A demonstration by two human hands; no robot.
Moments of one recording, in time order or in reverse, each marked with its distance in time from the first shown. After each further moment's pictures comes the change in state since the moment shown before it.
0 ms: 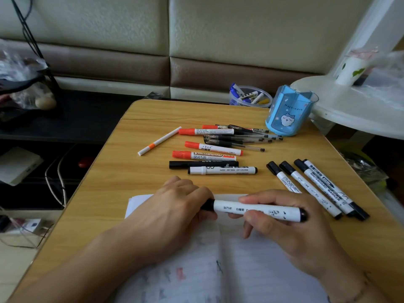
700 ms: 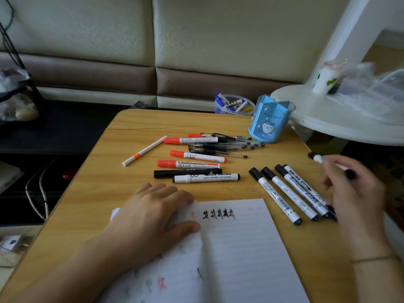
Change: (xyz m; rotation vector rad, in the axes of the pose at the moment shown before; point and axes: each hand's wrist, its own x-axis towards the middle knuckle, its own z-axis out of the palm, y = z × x) left_hand -0.004 -0.016 0.009 0.021 -0.056 -0.118; right_hand 0.008 0.022 -0.096 -0.183 0.818 0.046
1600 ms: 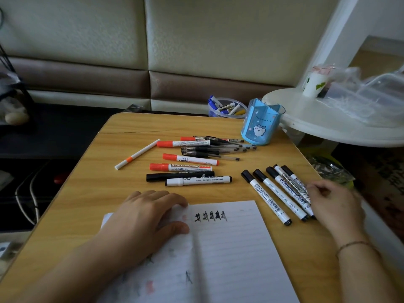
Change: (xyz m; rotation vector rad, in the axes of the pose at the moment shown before) left_hand -0.001 0.000 0.004 -0.034 -0.028 -0.071; right_hand 0.022 0.047 -0.010 -0.782 -0.009 0.183
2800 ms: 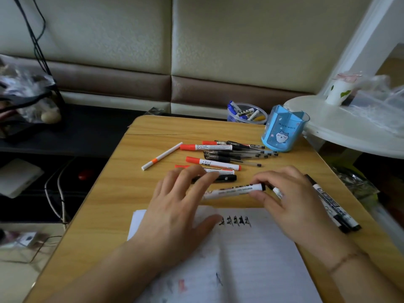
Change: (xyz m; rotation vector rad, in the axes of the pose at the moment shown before) left_hand 0.005 0.016 -0.003 0.000 0.279 0.014; right_hand -0.061 -0.096 0.008 0.128 -0.177 -0.896
